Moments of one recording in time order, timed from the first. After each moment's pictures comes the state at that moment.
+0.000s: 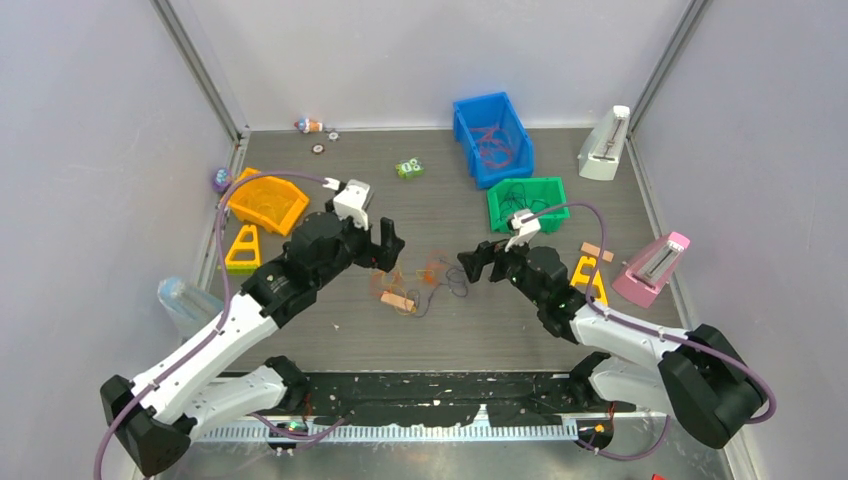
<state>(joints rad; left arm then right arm) -0.72 0.95 0.91 -0.29 -0.09 -0.23 0.62 1.10 0.34 0.58 0.06 0.31</state>
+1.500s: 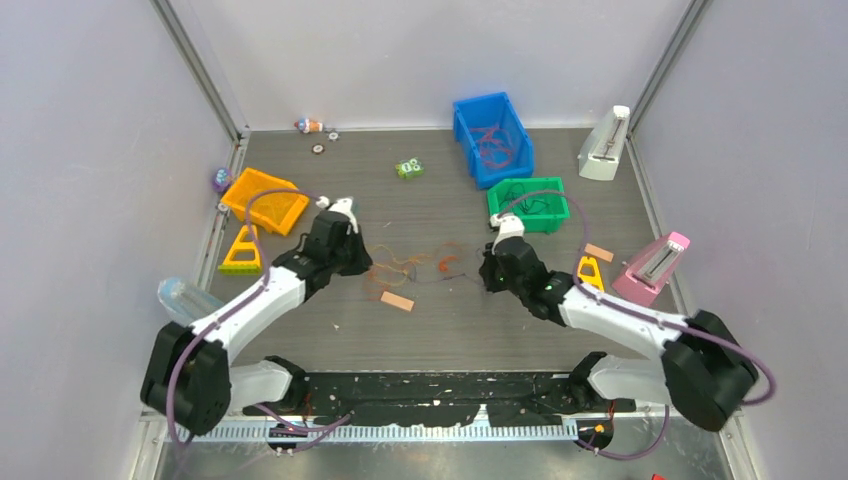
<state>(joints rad) -0.47 1.25 0.72 -0.25 0.02 -0.48 0.71 1.24 0.56 0.01 0.18 0.40</state>
